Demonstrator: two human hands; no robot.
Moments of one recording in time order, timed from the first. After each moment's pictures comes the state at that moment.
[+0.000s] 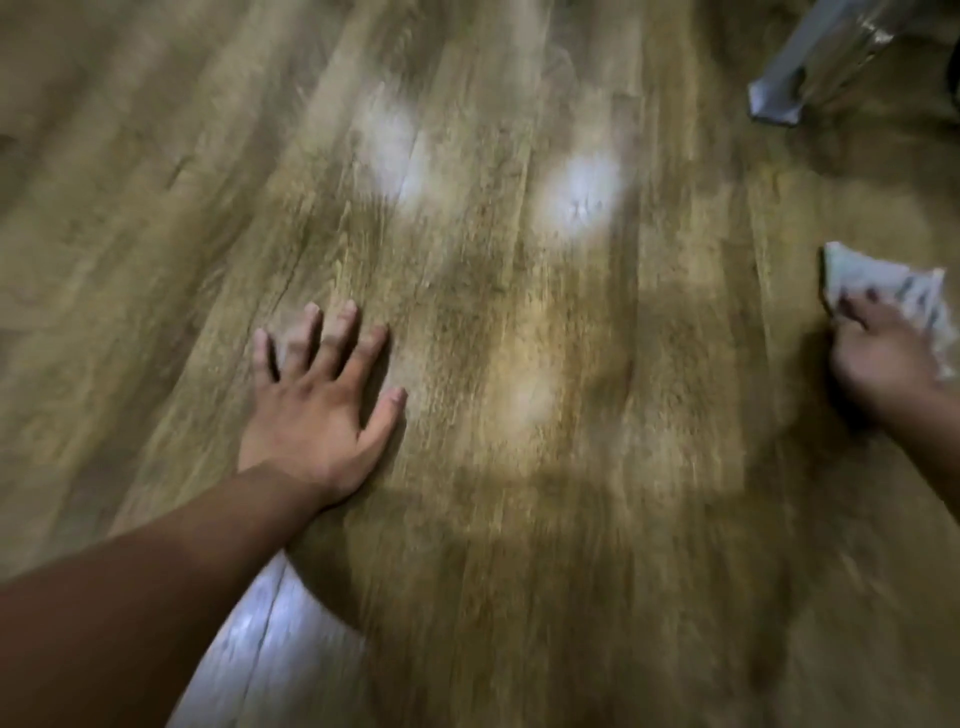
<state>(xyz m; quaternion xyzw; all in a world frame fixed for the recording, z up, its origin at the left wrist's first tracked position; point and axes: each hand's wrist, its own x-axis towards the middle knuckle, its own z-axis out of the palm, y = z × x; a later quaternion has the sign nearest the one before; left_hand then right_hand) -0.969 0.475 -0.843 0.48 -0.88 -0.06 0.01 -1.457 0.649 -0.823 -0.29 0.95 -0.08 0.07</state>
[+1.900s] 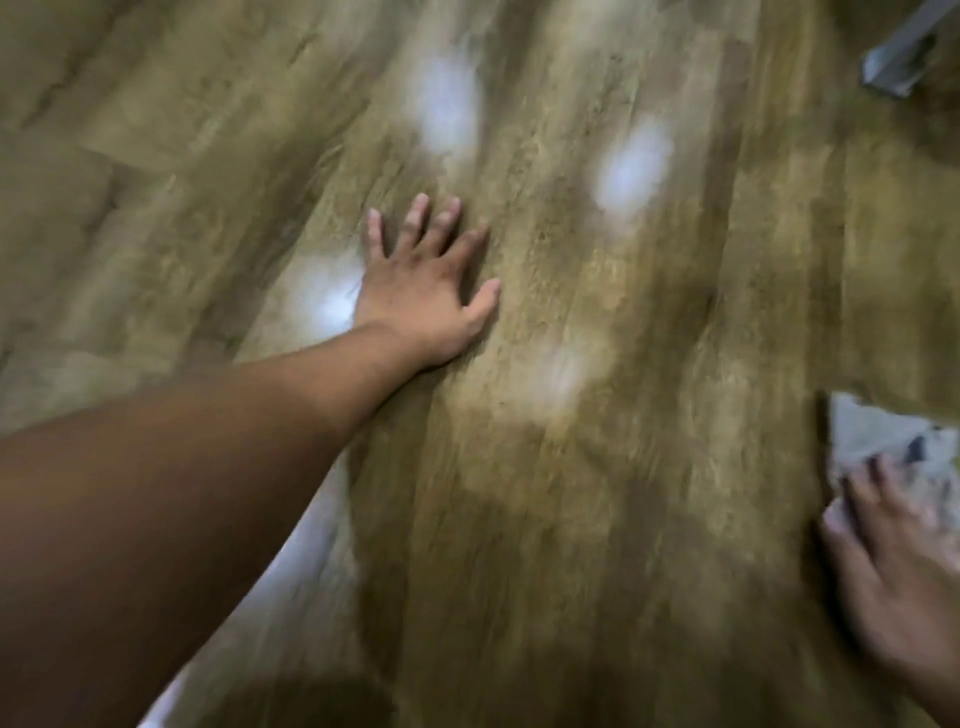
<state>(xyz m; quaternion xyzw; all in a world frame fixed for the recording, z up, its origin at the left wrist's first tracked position) -0.977 0.480 -0.826 0.50 -0.86 -0.12 -0.03 -1.273 0.821 -0.816 -0.37 0.92 -0.02 0.15</state>
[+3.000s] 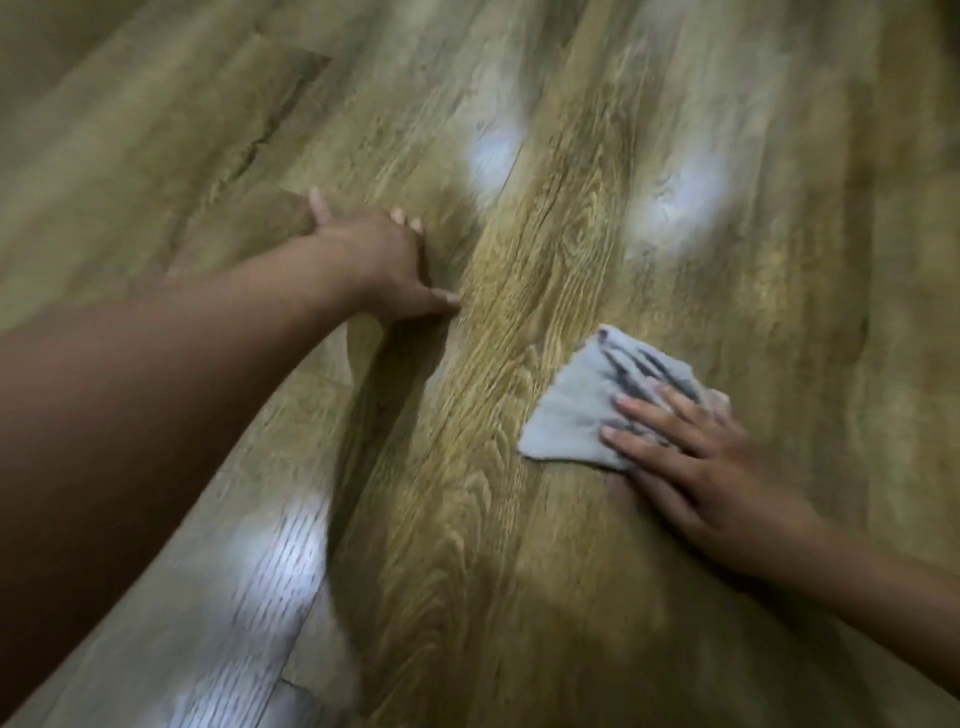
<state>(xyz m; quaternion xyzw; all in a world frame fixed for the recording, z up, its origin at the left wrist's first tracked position) -0.817 0.388 -0.776 0.49 -0.82 -0.04 -0.29 -1.076 0.649 -0.819 -0.80 0.59 -0.06 0.11</state>
